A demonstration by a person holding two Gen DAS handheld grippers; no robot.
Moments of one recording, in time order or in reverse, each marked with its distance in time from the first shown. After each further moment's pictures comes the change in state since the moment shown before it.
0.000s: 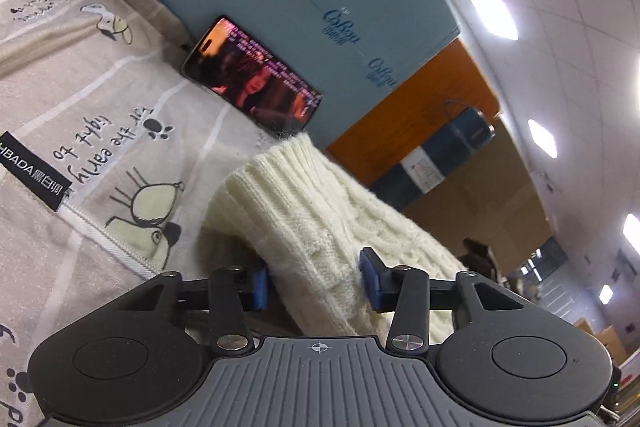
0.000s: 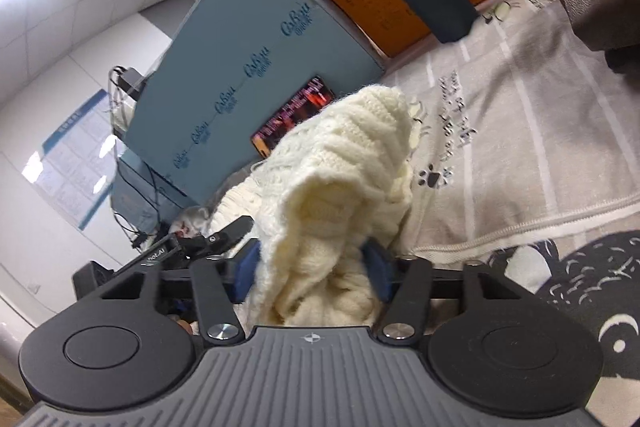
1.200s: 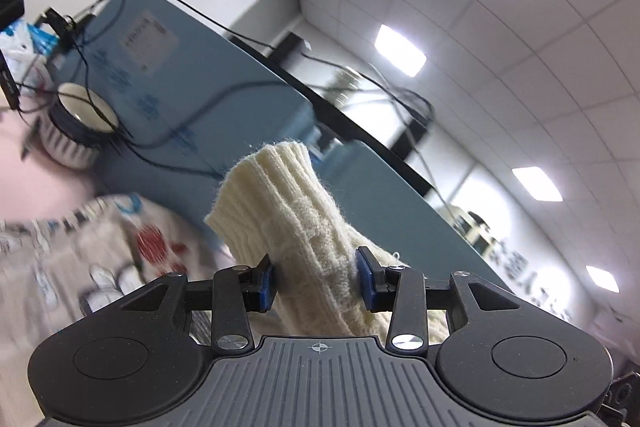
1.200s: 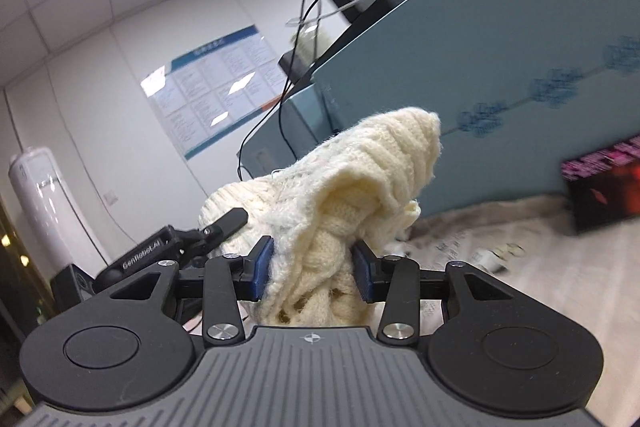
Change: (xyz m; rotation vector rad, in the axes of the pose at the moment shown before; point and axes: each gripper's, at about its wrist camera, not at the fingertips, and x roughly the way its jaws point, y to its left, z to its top) left arm -0.203 0.094 0.157 0.057 -0.655 0.222; right arm 0.231 0.239 -0.006 -0.367 0.066 0.360
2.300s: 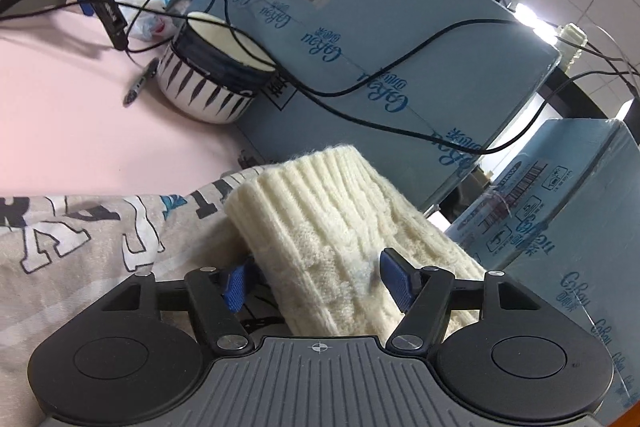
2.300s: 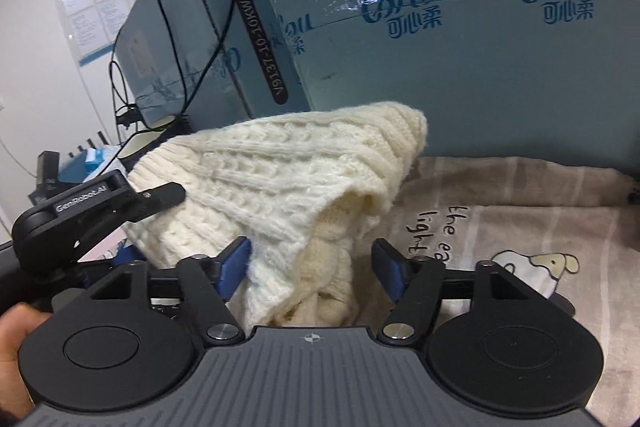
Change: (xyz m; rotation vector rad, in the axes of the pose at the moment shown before) left arm 0.080 0.114 -0.016 -0.069 0.102 0.401; right arm 0.172 -0.044 -0.043 -0.121 0.207 -0.355
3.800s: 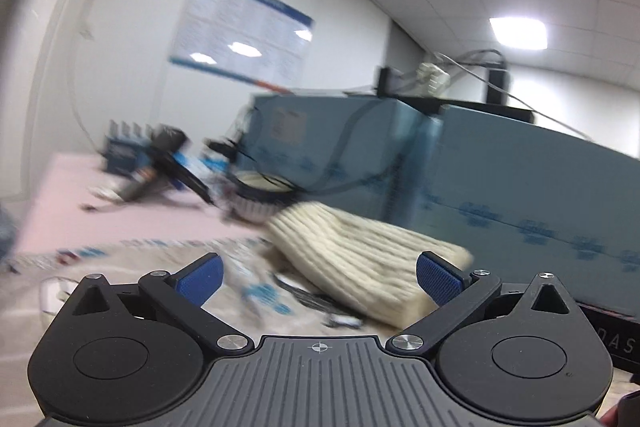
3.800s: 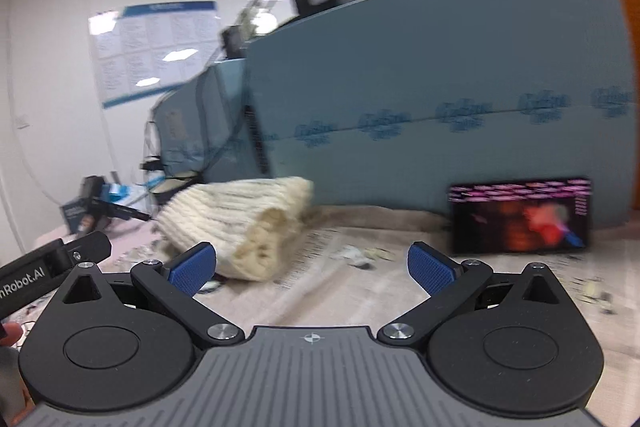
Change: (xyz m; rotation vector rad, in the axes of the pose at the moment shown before) left arm -0.211 -0.140 -0.140 0.393 -0.396 0.353; right arm -0.186 -0.044 -0.041 -0.130 -0.248 0.047
